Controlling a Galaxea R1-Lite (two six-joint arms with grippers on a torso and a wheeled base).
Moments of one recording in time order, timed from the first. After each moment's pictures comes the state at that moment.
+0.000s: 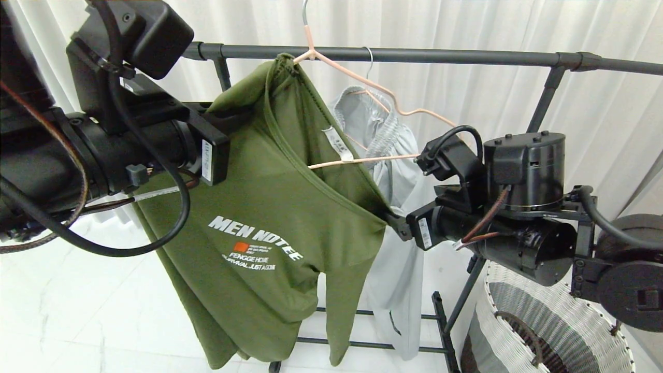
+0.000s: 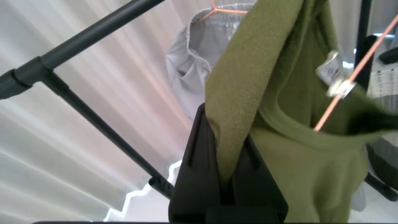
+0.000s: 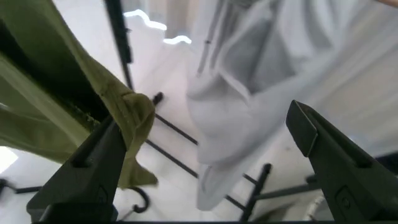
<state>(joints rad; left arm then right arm) -0.50 1.37 -1.02 -0.35 0.01 0.51 0.83 1.71 -1.02 -0.40 -0.34 -0.07</state>
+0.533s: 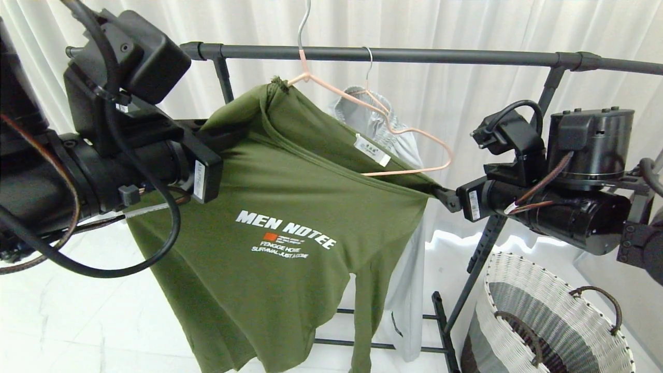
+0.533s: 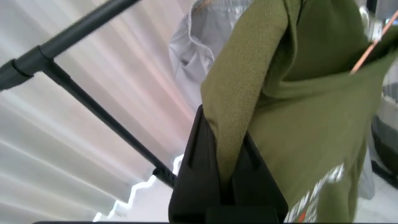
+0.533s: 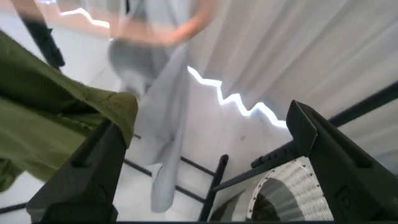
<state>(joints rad) -0.48 1.34 -0.95 -0.36 0.01 0.54 0.63 1.62 -1.00 -0.40 -0.30 -0.13</state>
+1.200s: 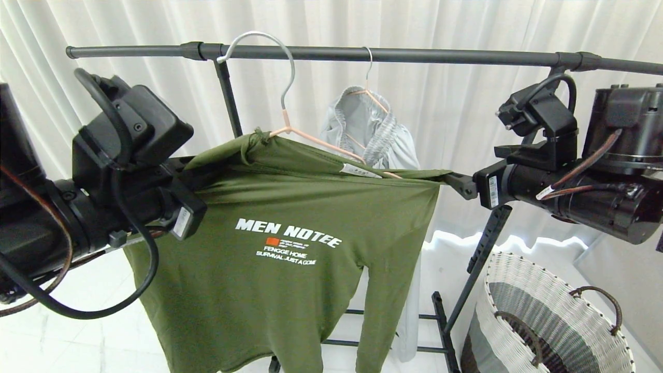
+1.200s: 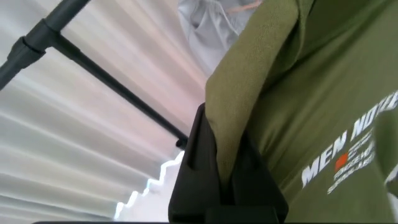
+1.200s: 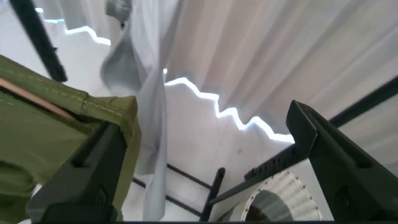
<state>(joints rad) -0.40 1.30 -0.79 -0.41 0.00 0.70 0.61 1.55 -1.01 -0.39 -0.22 -0.19</state>
